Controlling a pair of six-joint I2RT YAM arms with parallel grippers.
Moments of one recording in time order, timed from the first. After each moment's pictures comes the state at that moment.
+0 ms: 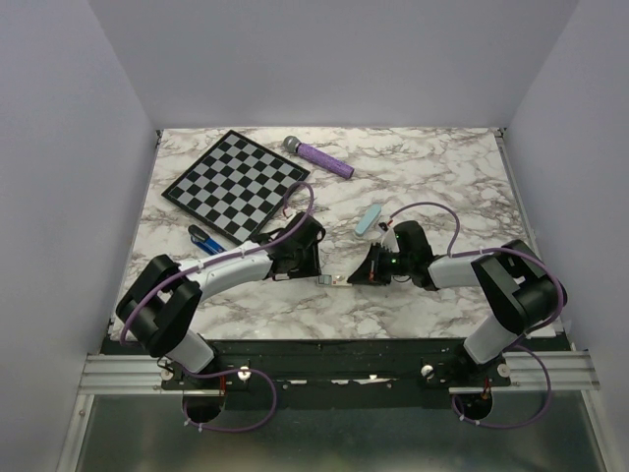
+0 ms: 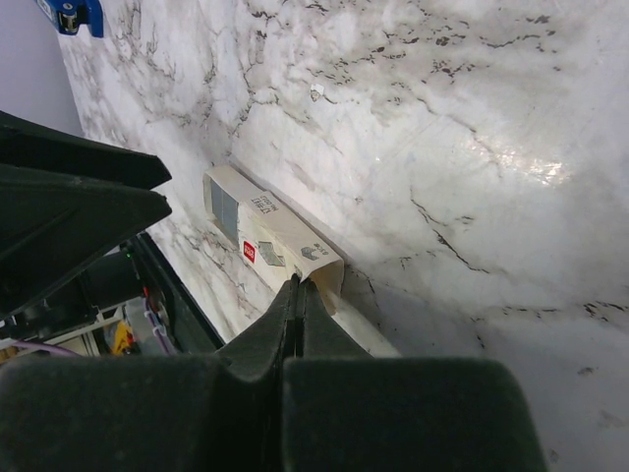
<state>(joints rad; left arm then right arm) -0.77 1.53 0.89 -0.35 -0.06 -0.79 0.47 1.63 0.52 0.37 -0.61 0.76</state>
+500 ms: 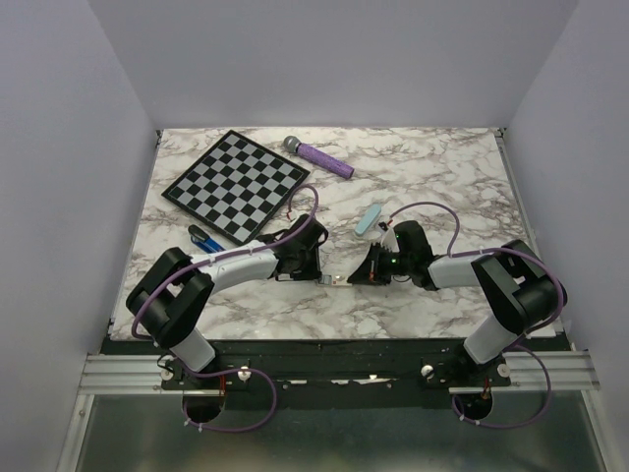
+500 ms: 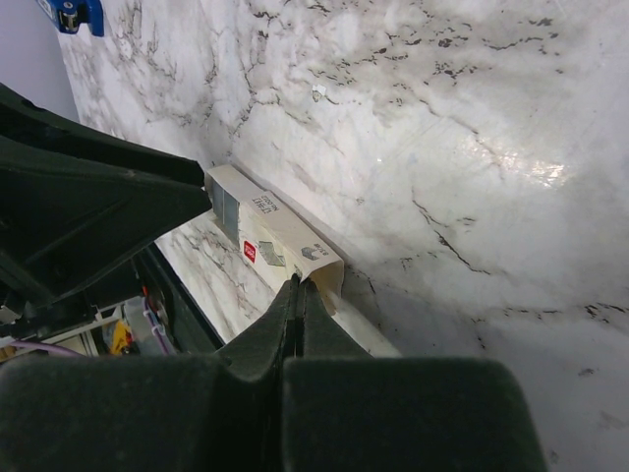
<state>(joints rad) -0.77 1.59 0.89 -0.31 -0.02 -0.79 0.47 1.63 0.52 0.37 -0.61 0.76</state>
